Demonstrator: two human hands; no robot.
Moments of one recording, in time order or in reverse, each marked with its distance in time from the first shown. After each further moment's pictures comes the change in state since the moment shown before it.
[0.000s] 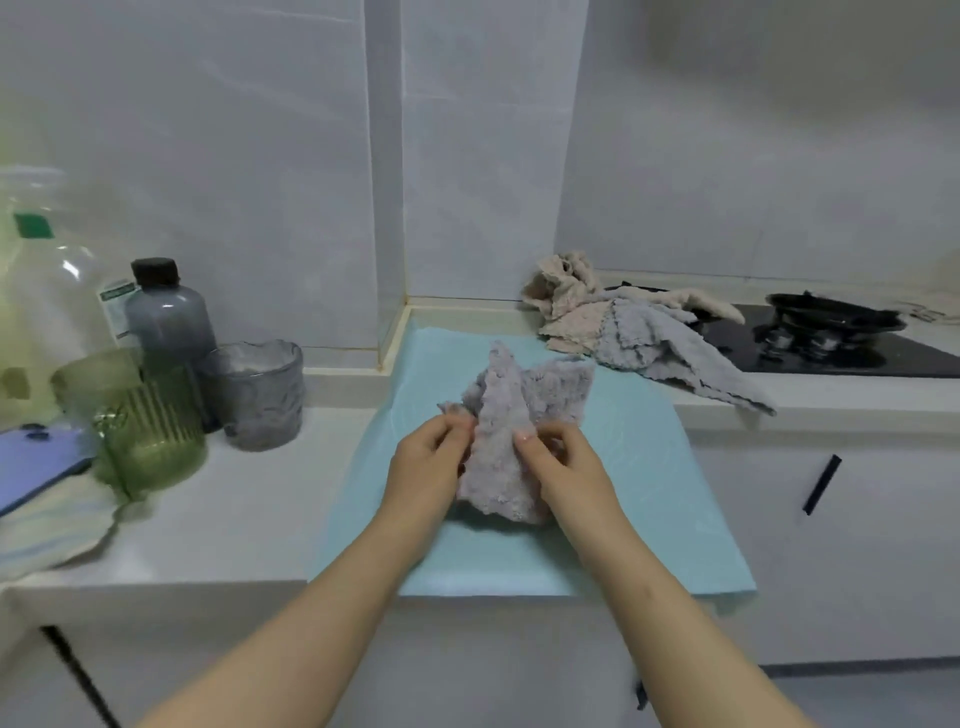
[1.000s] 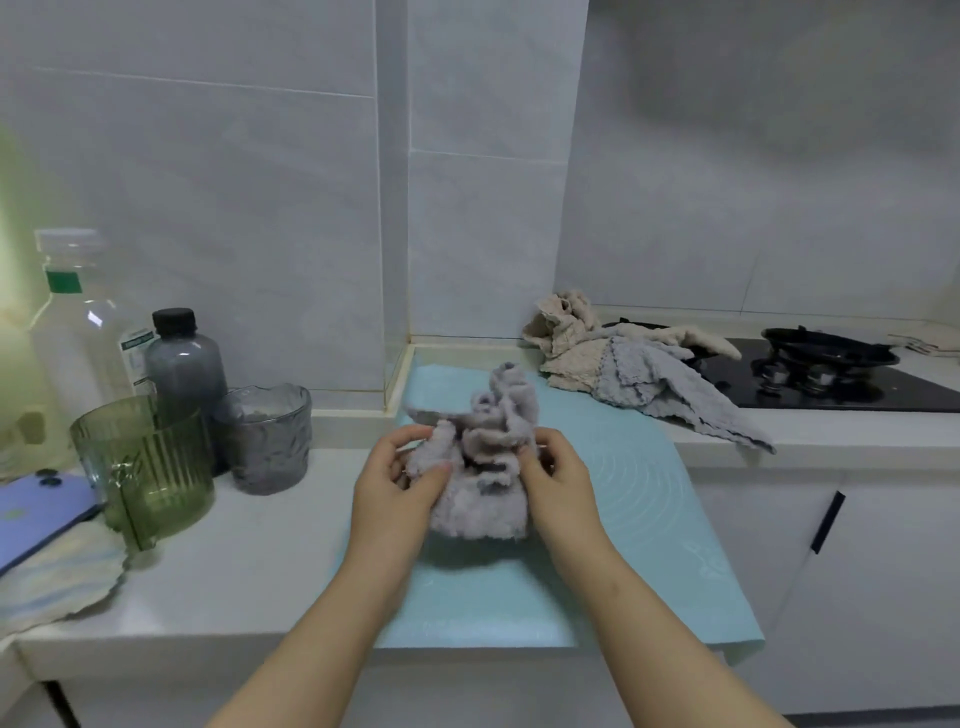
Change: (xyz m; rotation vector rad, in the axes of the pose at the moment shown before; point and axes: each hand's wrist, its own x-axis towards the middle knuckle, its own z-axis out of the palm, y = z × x) left_hand -0.006 0.016 -0.022 -0.107 0.118 0.112; right_hand 0.024 -0.013 0.015 0.103 0.064 -0.121
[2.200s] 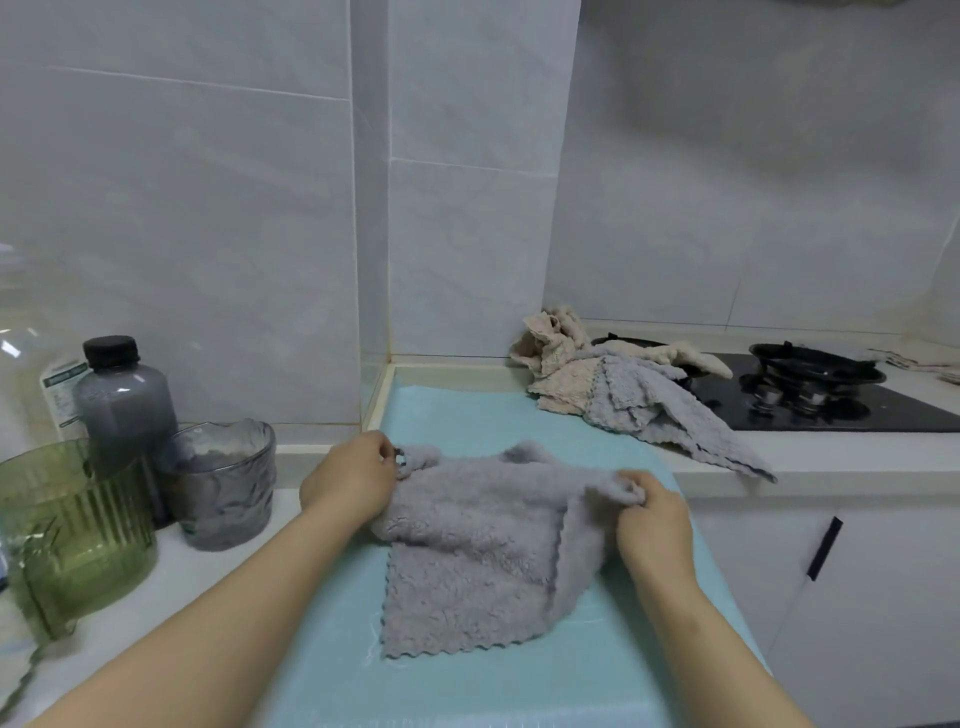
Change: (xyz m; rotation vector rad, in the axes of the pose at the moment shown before) left_hand 0.116 -0.014 -0.010 1.250 -0.137 -0.053; right_hand 0.045 0.036 -0.066 -0.386 0.374 0.171
